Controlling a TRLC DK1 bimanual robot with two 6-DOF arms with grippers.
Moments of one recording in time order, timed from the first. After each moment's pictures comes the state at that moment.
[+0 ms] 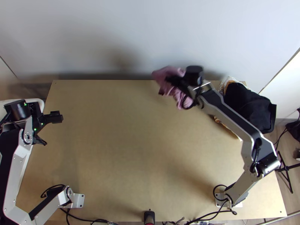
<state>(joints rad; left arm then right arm) 0.27 1.06 1.03 -0.60 -0.07 0.10 0.48 1.79 1.56 -0.16 0.08 0.63</state>
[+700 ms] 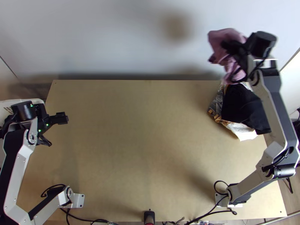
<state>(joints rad) 0.23 1.07 0.99 -0.59 -0.02 0.02 0.09 1.72 1.92 -0.39 0.08 0.41</state>
